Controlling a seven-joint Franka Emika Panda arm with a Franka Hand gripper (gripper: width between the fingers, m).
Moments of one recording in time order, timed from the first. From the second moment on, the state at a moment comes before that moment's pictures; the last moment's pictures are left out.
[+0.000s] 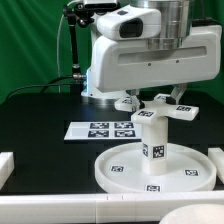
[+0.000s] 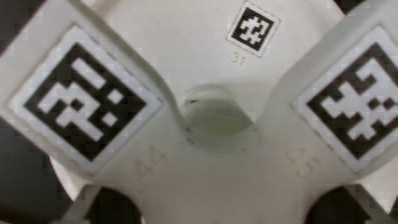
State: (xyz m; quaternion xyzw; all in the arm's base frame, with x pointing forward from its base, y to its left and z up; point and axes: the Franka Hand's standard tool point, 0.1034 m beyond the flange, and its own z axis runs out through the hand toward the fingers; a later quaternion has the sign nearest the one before) arm 0.551 0.036 0.109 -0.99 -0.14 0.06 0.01
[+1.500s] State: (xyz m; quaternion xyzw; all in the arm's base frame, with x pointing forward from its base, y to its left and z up) arm 0.554 0.043 0.109 -0.89 0.45 -0.02 0.03
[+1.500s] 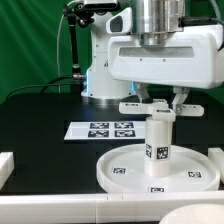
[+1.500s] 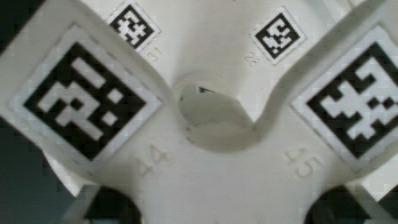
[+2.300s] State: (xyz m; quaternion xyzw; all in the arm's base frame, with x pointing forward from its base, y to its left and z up) arm 0.556 0.040 0.107 -0.69 0.72 0.01 0.06
